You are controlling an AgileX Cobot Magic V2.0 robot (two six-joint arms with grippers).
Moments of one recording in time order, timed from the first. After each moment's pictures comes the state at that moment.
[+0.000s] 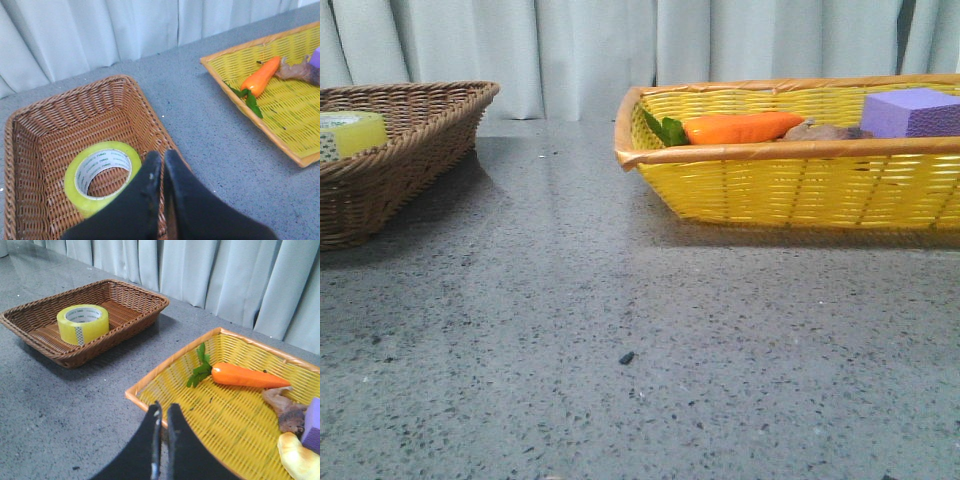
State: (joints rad) left arm -0.21 0.80 -1.11 -0.27 0.83 0.32; right arm 0.73 0.49 -0.77 -0.26 0.59 0.15
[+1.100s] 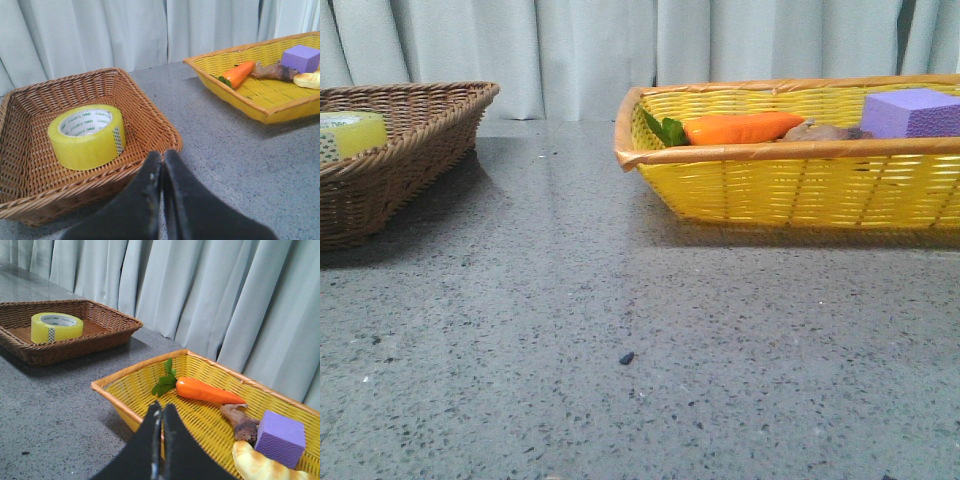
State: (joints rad) left arm -0.21 0.06 -0.51 -0.33 0.73 0.32; right arm 0.73 0.14 -0.46 -0.47 0.46 0.15
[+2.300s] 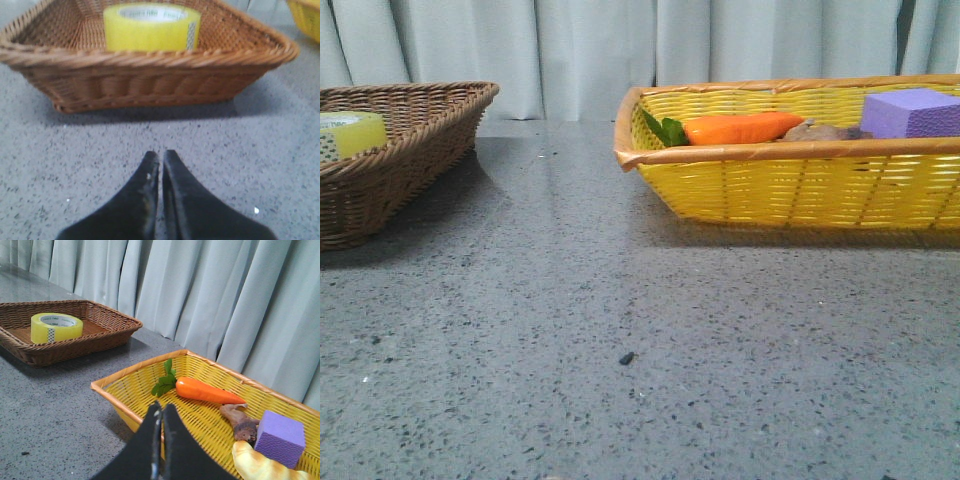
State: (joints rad) left arm -0.21 -0.01 0.00 0.04 0.33 -0.13; right arm 0.73 0.14 -0.46 -0.47 0.46 0.16
